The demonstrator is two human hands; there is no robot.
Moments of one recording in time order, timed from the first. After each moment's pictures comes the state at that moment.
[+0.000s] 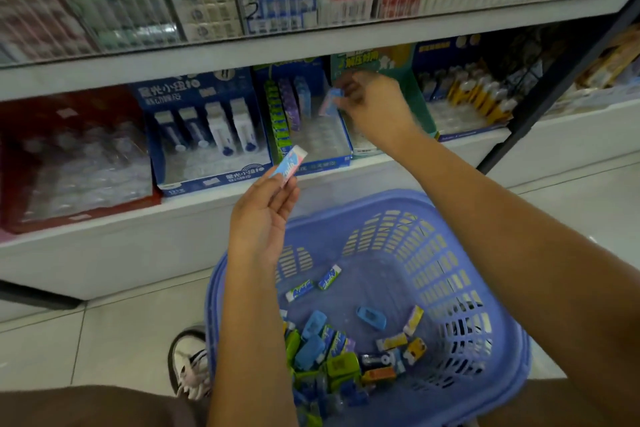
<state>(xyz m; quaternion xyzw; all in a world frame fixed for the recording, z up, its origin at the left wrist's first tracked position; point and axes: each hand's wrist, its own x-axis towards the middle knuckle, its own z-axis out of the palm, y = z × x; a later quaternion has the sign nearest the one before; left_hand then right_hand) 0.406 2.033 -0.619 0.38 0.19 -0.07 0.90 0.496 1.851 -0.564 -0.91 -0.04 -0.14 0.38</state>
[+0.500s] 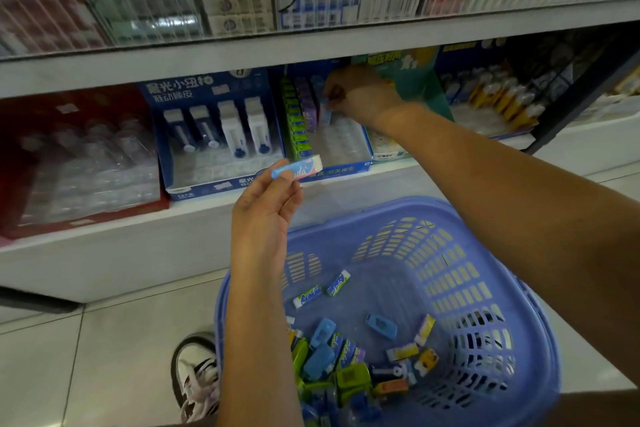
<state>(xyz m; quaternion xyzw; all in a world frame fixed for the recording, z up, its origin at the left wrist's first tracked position) 0.412 2.047 -0.619 0.45 0.17 -0.05 0.88 0.557 1.880 -0.562 -0.98 -0.12 -0.01 0.14</state>
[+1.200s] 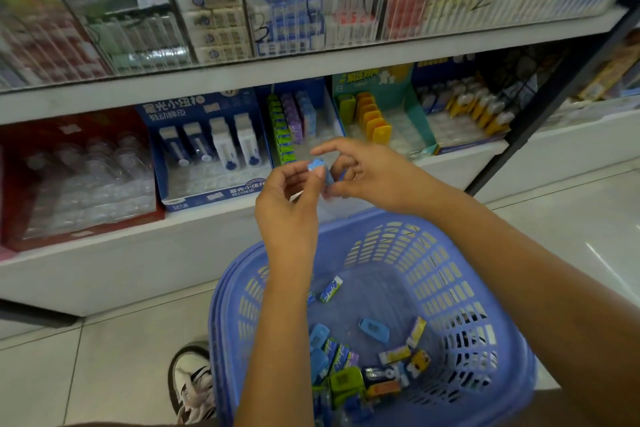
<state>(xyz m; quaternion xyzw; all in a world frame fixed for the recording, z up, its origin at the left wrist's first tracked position) 0.397 2.000 -0.593 0.69 0.07 0.11 0.71 0.423 1.863 -0.551 -0.89 -0.15 0.11 0.41</state>
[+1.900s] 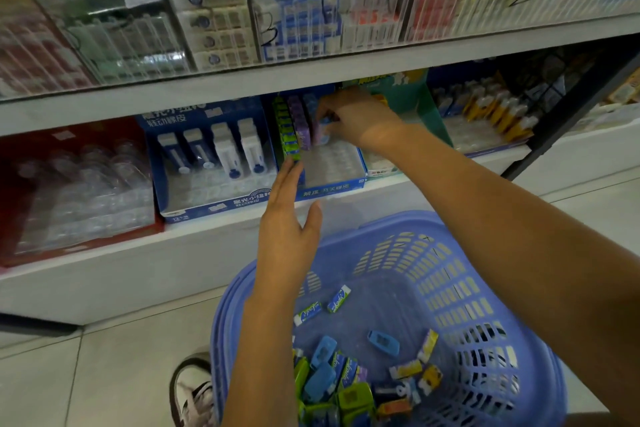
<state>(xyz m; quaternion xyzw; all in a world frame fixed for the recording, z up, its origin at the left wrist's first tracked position) 0.419 2.029 -0.632 0.85 -0.08 0.06 0.51 0.532 1.883 -0.543 -0.99 -0.12 0.03 0.10</state>
